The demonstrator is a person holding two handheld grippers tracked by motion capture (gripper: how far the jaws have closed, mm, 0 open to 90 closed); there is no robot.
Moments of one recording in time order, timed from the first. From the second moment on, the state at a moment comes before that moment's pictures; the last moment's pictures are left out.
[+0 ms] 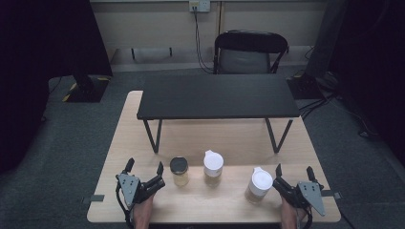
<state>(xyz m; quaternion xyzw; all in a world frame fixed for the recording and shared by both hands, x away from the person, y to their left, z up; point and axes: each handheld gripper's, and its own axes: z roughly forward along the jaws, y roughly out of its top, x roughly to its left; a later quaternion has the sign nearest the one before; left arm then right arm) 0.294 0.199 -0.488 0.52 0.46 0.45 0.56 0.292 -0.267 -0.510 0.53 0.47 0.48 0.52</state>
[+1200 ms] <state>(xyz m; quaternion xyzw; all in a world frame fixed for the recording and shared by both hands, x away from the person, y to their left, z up) 0.289 0.176 -0.470 0.55 0.43 0.42 0.58 0.292 -0.267 -0.510 0.52 0.47 0.48 0.52</state>
